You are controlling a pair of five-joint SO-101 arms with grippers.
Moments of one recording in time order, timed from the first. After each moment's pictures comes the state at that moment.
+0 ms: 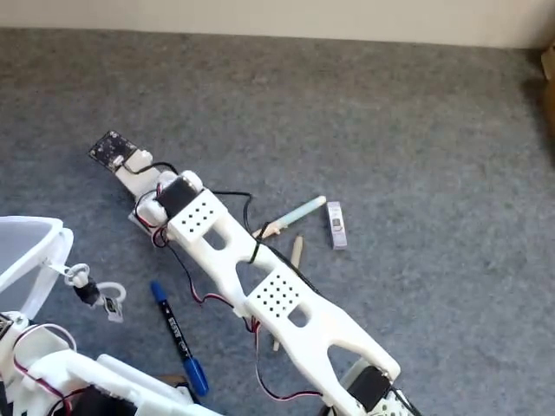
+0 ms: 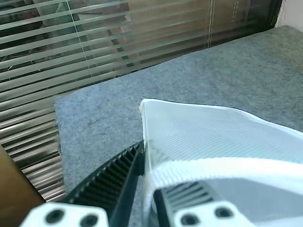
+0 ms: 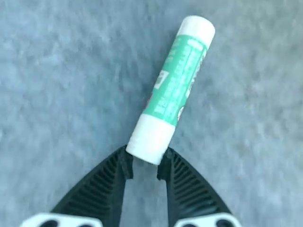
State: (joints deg) left arm -72.7 -104.1 55.8 76.1 -1.1; right arm -50.5 79.4 -95.2 83.6 10.2
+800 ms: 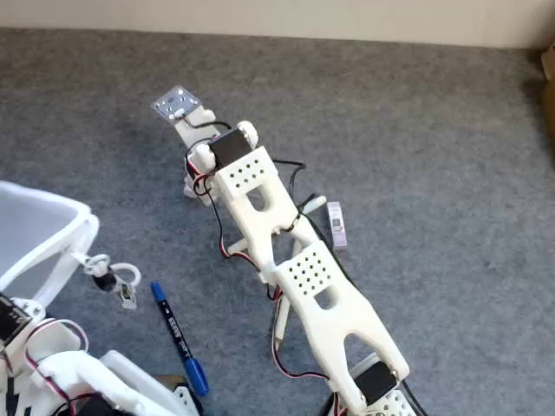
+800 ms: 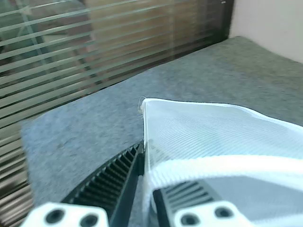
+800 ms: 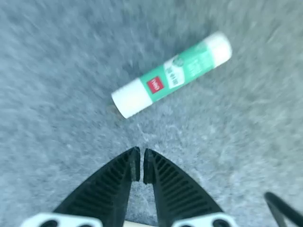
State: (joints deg) left arm -60.4 -104.1 53.1 76.3 -1.1; right arm -38.4 67.8 -95.1 100.1 13.0
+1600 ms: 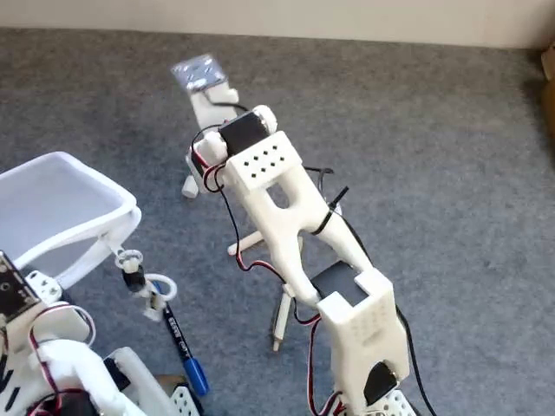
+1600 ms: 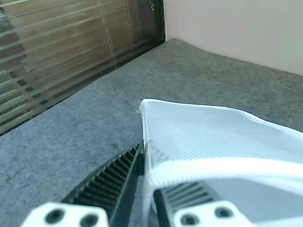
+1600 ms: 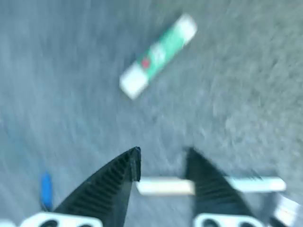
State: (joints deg) left arm -47.5 -95.3 46.5 76.3 -1.1; right arm -38.5 26.0 -39.2 82.8 -6.7
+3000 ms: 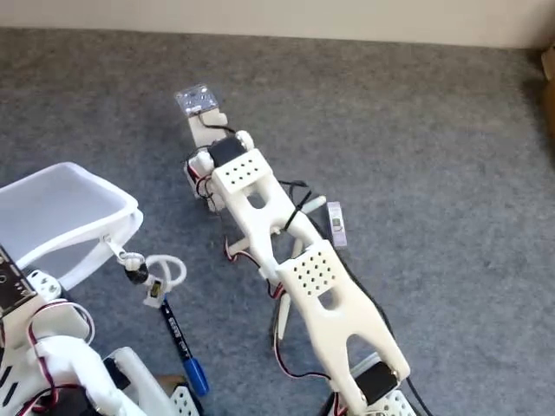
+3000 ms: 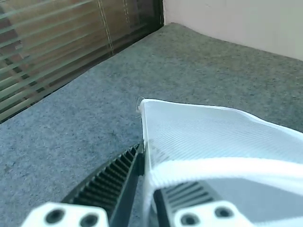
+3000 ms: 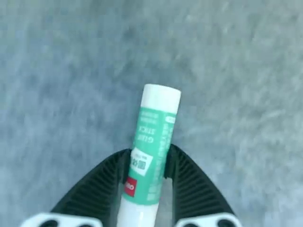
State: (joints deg) left arm -47.5 -93.8 46.4 77.9 -1.1; right arm -39.5 66.9 -73.0 80.0 -2.9
